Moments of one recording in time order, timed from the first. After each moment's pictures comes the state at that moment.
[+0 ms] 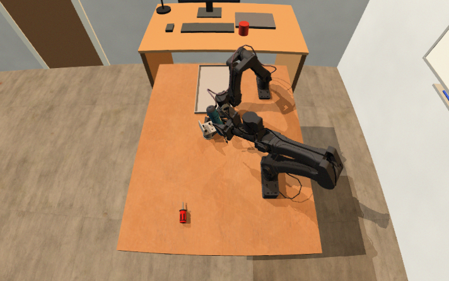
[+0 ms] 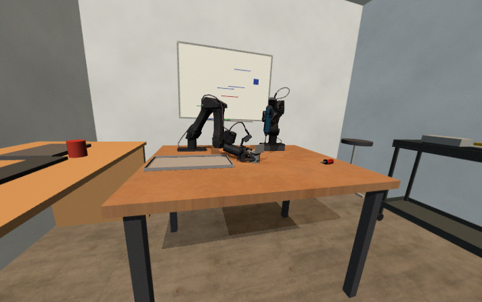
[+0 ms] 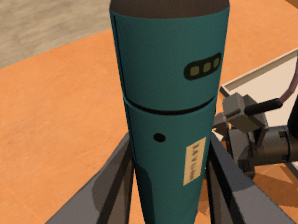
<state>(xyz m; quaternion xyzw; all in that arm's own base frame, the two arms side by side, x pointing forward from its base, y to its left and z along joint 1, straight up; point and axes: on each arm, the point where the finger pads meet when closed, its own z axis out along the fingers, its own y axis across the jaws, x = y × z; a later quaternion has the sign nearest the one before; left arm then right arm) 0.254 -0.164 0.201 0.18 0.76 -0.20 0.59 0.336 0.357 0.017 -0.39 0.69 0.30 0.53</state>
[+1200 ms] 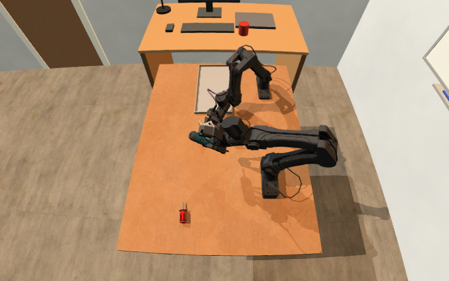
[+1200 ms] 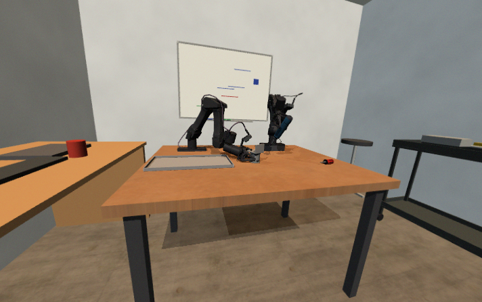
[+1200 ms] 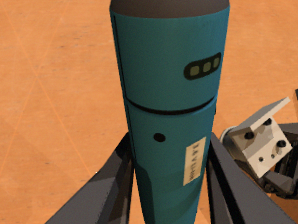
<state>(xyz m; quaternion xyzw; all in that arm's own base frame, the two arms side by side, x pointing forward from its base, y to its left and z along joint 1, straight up) 0.301 -0.086 0.162 -0.02 0.87 -0.14 0.47 0.336 0.357 0.017 -0.39 0.69 0.30 0.53</state>
